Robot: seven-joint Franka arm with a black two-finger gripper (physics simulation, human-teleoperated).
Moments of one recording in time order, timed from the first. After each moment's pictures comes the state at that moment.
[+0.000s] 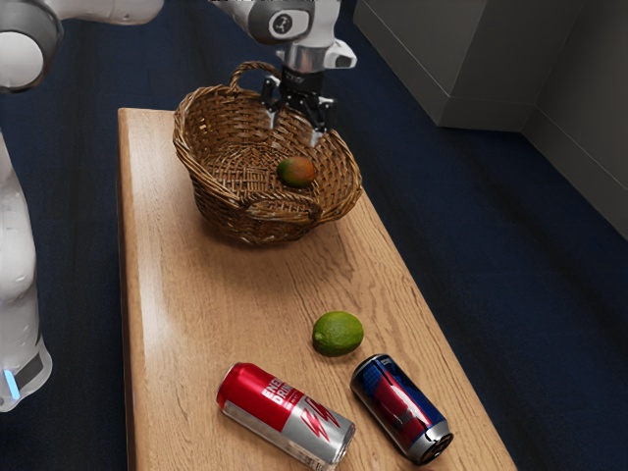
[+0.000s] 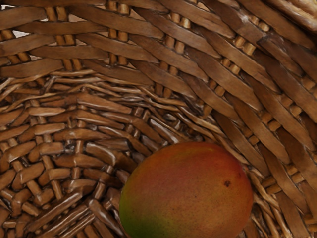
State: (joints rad) arm 0.17 -0.16 0.13 -1.87 0.04 1.81 -0.52
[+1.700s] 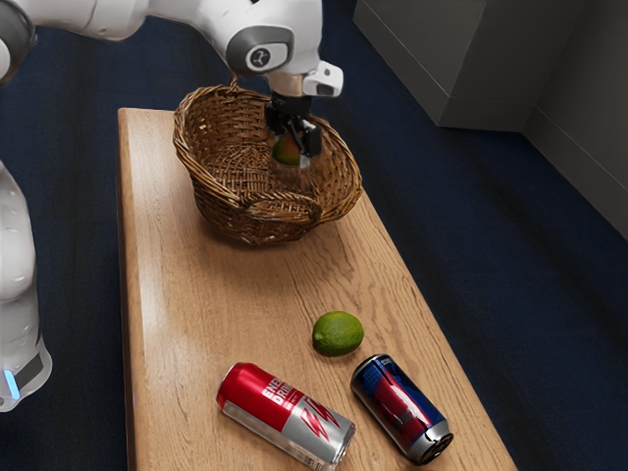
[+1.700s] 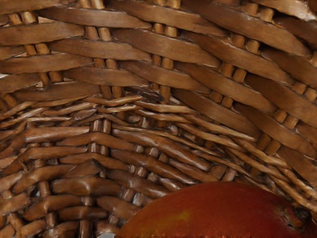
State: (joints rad) arm 0.16 -0.28 0.09 -2.09 0.09 2.04 -0.20
